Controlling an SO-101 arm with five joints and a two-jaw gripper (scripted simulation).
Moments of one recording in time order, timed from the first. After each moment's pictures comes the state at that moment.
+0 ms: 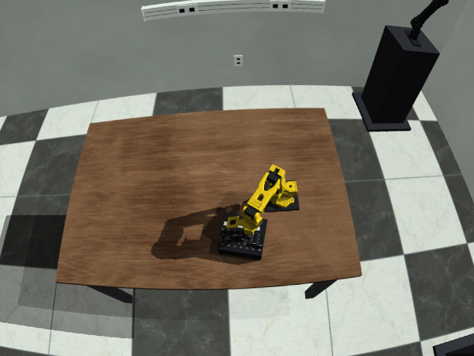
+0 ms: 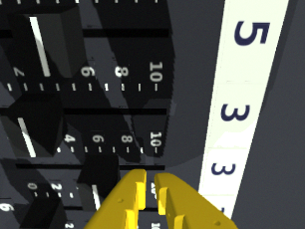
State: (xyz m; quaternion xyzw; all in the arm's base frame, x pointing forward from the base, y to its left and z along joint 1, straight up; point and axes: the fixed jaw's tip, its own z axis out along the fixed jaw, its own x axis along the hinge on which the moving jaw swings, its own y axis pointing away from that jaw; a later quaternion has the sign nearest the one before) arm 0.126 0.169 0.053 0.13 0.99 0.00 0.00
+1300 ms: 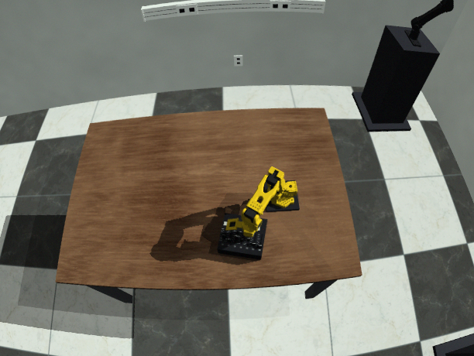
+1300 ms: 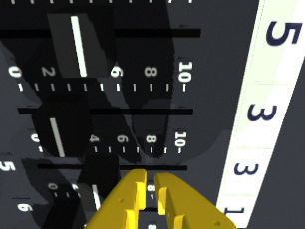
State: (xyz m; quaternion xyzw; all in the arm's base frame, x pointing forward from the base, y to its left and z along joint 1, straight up) arm 0.128 0.176 0.053 0.13 0.99 0.00 0.00
